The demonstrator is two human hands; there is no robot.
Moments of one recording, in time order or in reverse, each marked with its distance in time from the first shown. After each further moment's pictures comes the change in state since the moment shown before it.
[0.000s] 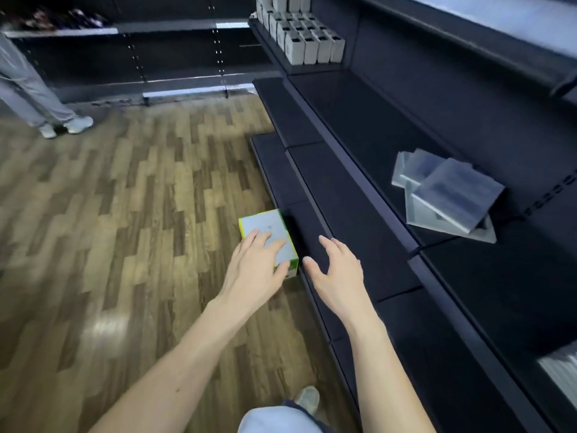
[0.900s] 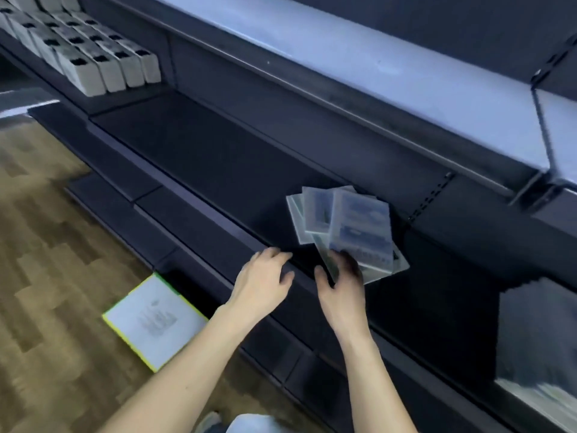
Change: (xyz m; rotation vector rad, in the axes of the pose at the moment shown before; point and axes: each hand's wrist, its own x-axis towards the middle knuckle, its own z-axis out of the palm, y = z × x) left_hand 0.290 0.098 0.065 -0.206 -0.310 0.572; right_hand 0.170 0.078 -0.069 0.060 0.648 0.477
